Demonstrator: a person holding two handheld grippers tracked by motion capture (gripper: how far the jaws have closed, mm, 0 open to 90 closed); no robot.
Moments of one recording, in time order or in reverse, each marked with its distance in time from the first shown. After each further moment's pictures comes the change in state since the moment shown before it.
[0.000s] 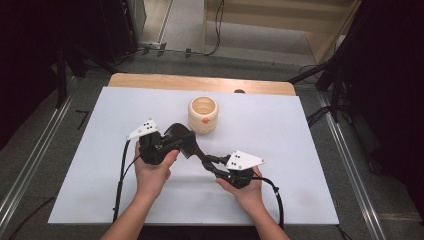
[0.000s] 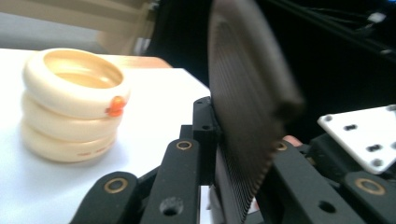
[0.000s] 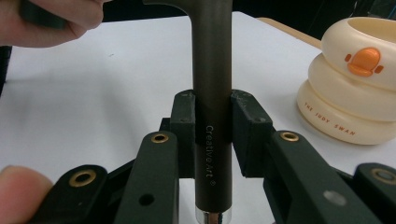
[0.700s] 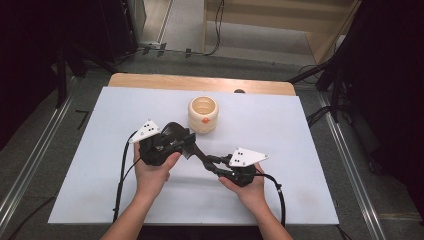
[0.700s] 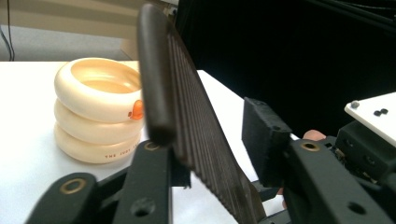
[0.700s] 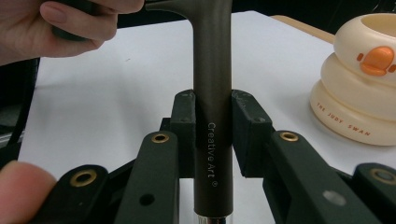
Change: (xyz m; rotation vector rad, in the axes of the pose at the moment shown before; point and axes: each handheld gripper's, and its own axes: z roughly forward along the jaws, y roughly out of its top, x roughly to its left) left arm -0.005 -0.001 -0.001 -0.002 0.116 0.059; right arm -0.007 0.004 -0.006 0.002 0.078 0.041
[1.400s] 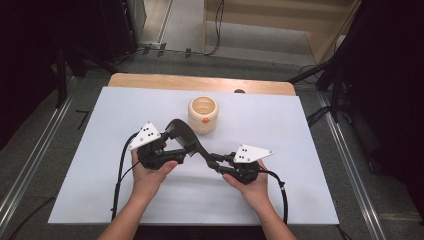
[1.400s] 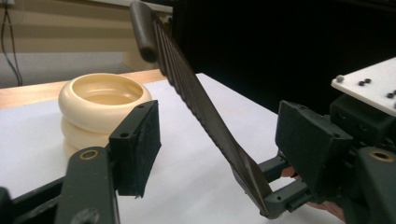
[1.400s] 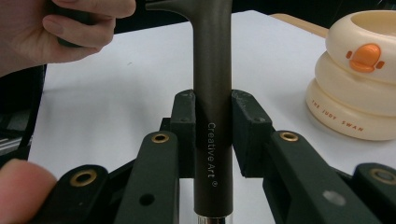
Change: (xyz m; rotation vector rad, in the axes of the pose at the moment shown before) left arm -0.005 -0.002 -0.005 -0.016 0.009 0.117; right arm -0.009 0.002 -0.007 0.002 0.024 0.032
